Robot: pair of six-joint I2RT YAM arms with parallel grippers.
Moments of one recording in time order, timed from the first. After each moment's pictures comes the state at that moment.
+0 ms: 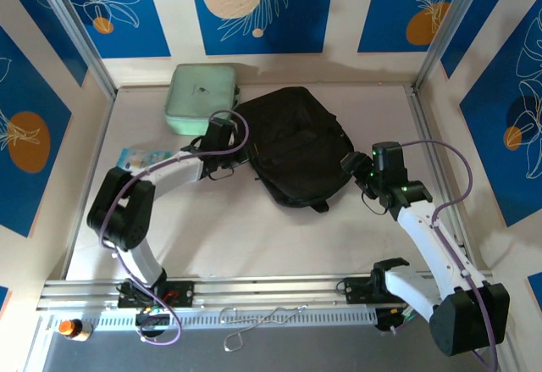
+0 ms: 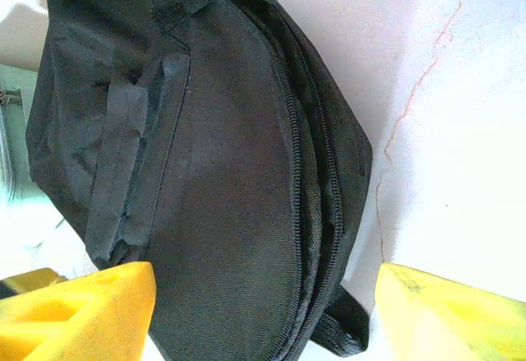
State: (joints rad) left arm -0.48 1.75 1.08 -0.12 0.18 -0.80; right arm 0.19 0.96 0.74 -0.57 -0.04 0.95
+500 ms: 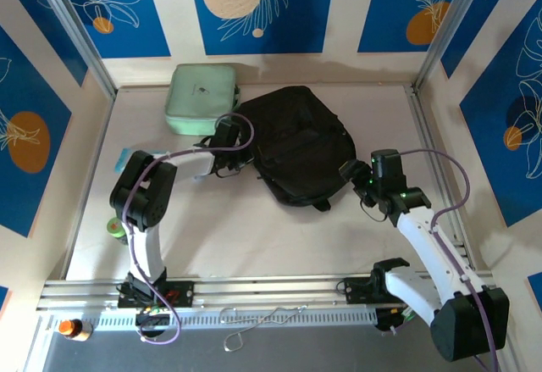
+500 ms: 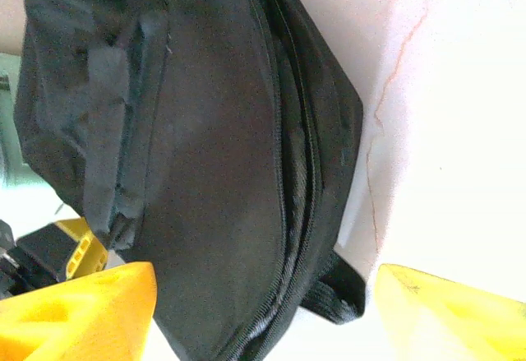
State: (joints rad) left arm -0.47 1.94 1.17 -0.06 0.23 -0.87; right arm 0.19 0.92 0.66 -0.57 -0.09 1.00
